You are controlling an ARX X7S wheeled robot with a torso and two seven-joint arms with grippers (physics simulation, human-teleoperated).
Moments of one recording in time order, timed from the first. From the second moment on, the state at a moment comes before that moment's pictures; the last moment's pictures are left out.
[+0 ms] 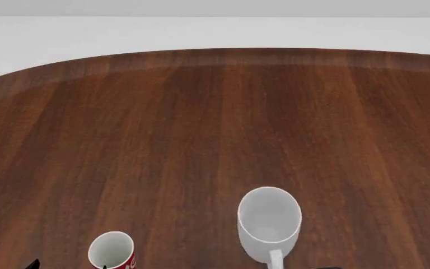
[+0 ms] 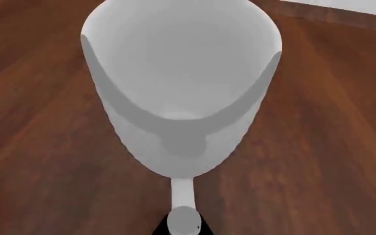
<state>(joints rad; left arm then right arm) 0.03 -0.27 0.32 0.18 -0.26 -0.10 -0.28 0.29 0.19 -0.28 0.39 0.20 0.24 0.08</state>
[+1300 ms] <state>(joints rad) 0.00 -0.29 0.34 0.15 -0.28 -0.11 -0.28 -0.37 0.25 -0.01 -0.48 0.17 0.23 0.52</state>
